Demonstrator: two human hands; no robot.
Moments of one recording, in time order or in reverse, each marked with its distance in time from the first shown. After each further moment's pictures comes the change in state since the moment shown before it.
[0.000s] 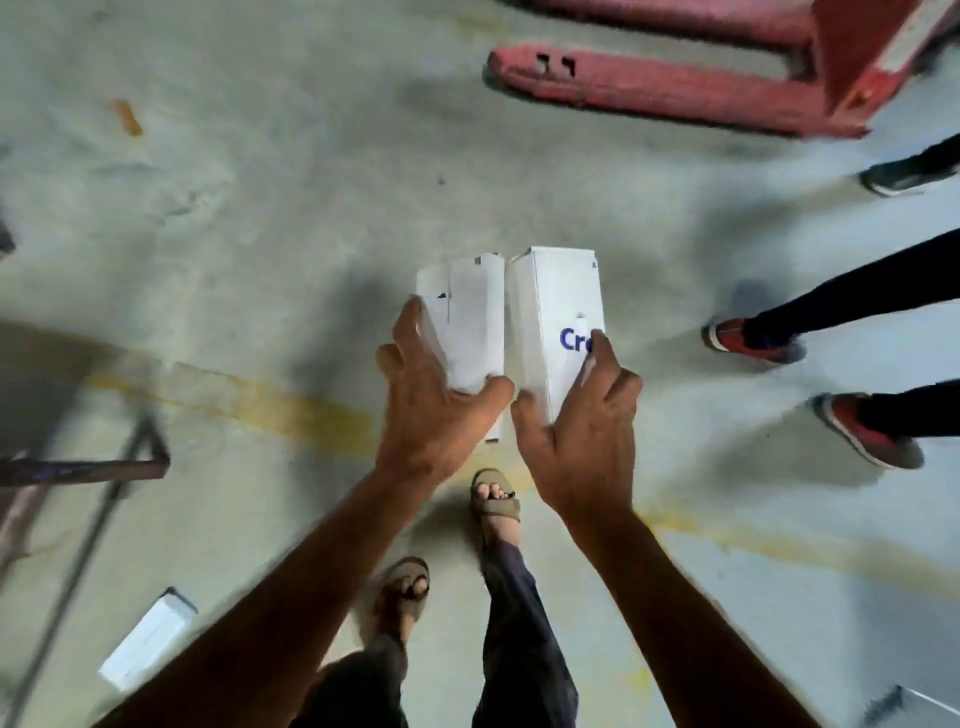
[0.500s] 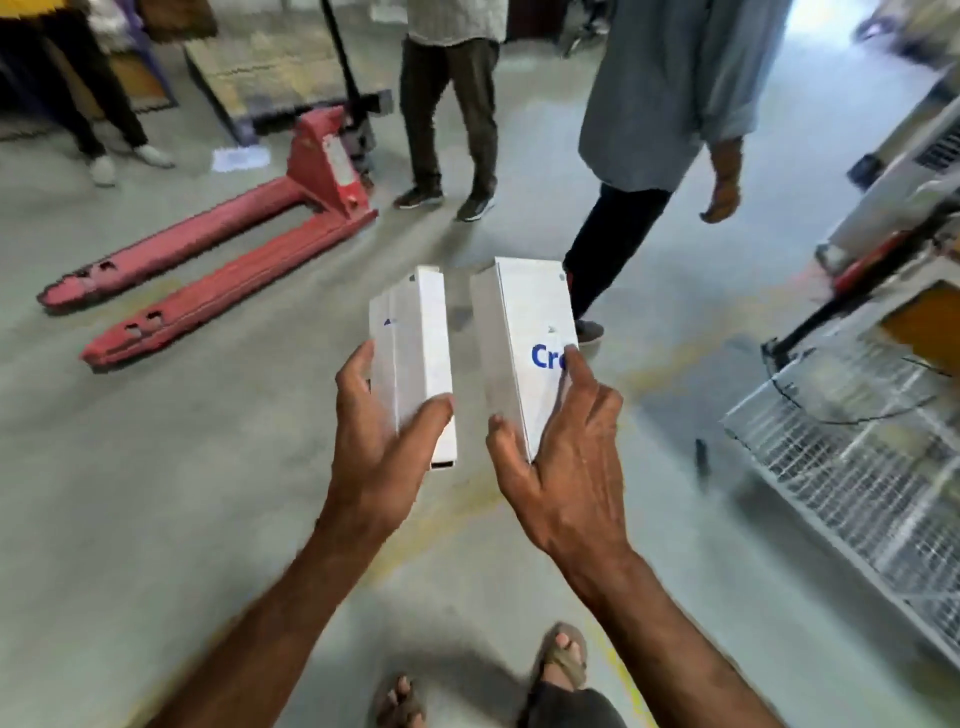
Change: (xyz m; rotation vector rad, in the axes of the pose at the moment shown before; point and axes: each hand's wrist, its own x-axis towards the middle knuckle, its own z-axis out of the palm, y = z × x) left_hand -0.256 0.235 -0.032 -0.176 -0.645 0.458; right_hand -0.251 -0.029 -0.319 0.047 0.669 0.343
